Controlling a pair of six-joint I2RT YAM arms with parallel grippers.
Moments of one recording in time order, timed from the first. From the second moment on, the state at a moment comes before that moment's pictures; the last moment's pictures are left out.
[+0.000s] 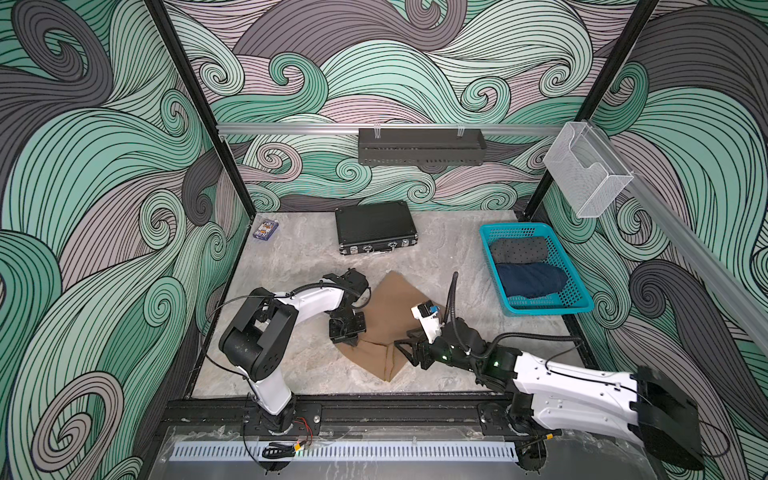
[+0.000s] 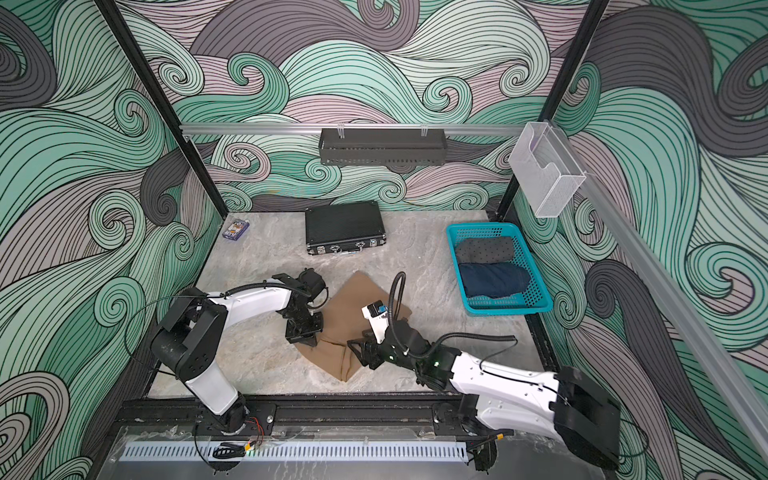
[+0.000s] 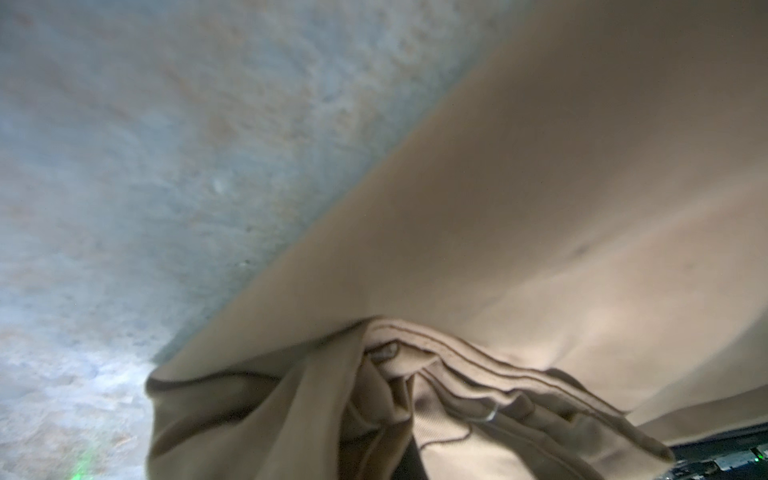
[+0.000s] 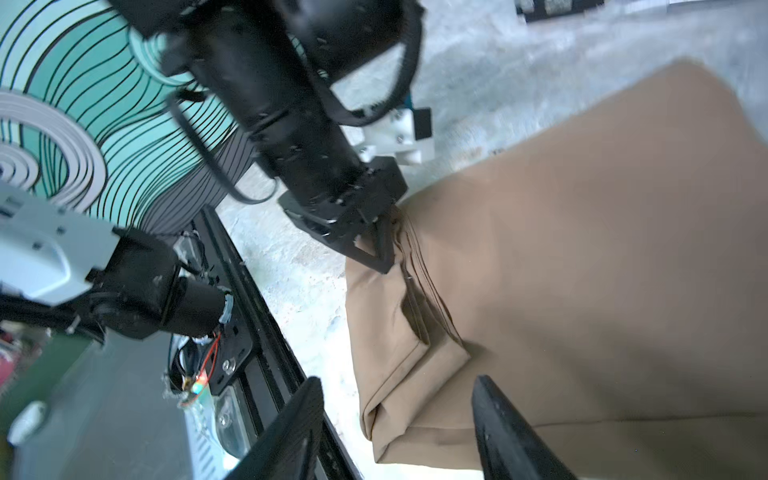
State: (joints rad) left arm -0.56 1.71 0.98 -0.91 0.25 -0.70; right arm 1.08 1.02 0.42 0.14 -0.01 0.44
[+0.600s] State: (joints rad) left arm -0.57 1.73 1.00 -0.91 0.30 -0.69; right arm 1.38 1.28 0.50 0.02 0.23 -0.51
